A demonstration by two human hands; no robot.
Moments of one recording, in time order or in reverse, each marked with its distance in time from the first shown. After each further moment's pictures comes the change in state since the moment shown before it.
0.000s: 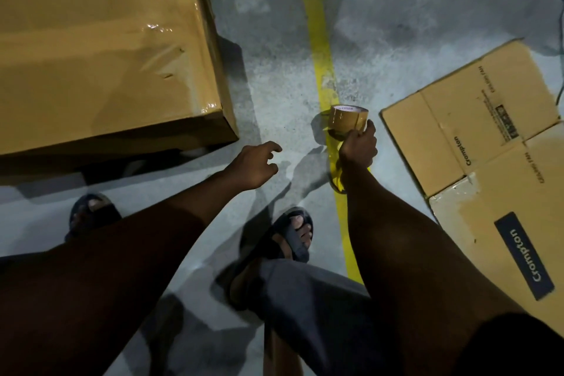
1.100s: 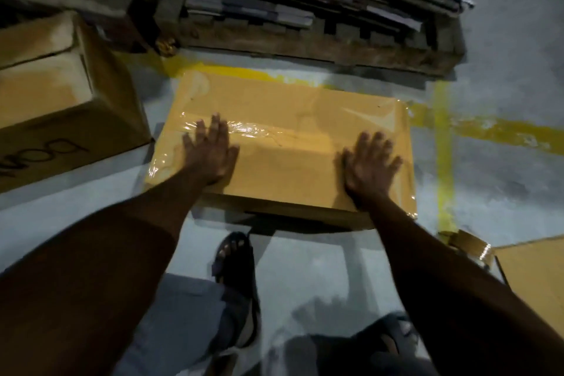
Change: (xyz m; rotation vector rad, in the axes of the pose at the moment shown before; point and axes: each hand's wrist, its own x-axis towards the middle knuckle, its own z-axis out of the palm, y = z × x) left_hand -0.166 -0.281 -0.308 0.448 0.542 -0.368; right_hand -0.253 -0.262 0.121 -0.719 -0.128 -0.962
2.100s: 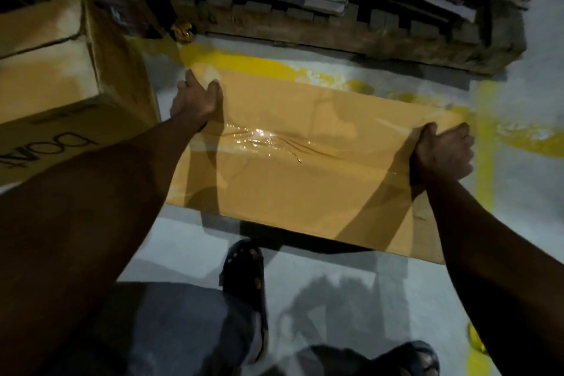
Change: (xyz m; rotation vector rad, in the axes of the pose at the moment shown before) left_hand 0.181 -0.109 0.037 -0.451 0.370 -0.596; right_hand 0.096 0.017 -0.035 0.284 0.327 0.590
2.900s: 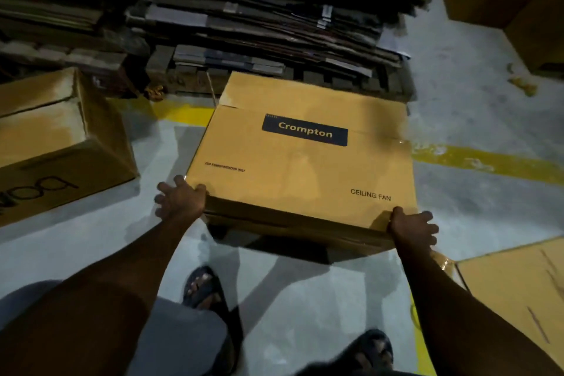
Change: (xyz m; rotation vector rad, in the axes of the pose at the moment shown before) left_hand -0.257 0.032 -0.114 0.106 -0.255 -0.116; right_hand -0.049 0.151 -0.110 0.145 -0.251 0.365
